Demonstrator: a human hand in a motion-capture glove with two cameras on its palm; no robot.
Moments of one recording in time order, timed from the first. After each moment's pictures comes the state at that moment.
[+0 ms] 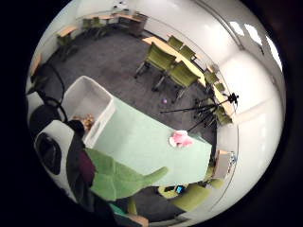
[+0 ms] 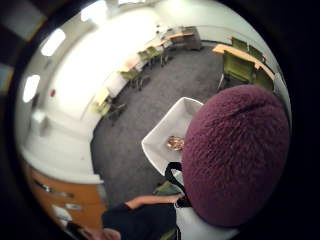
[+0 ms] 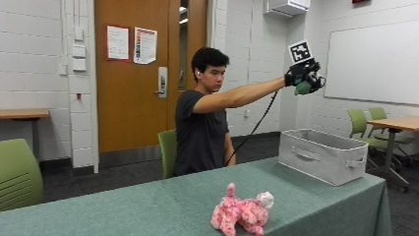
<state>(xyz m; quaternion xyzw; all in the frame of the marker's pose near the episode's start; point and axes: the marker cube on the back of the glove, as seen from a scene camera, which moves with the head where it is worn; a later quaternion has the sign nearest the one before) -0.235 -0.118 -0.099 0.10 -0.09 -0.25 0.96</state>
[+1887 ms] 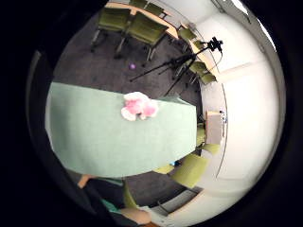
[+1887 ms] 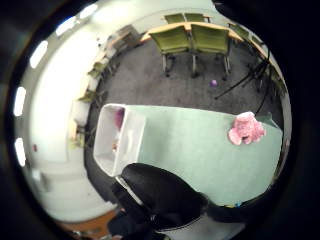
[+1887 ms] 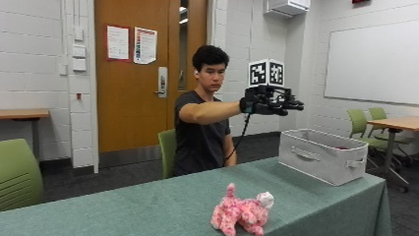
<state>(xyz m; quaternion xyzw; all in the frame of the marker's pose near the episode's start) 0.119 -0.167 0.013 0.00 0.06 0.01 1.00</state>
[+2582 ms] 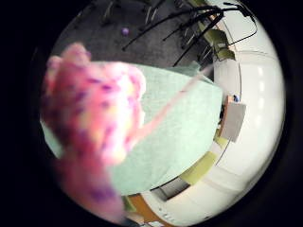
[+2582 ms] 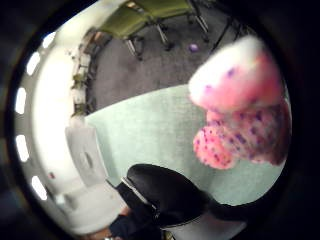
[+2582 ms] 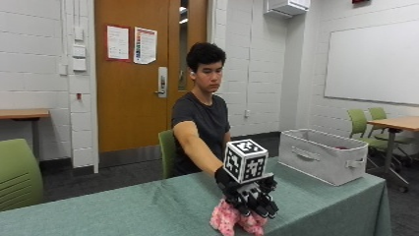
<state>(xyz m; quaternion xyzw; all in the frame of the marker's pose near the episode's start) 0.280 -0.176 0.243 -0.16 0.01 0.09 0.98</state>
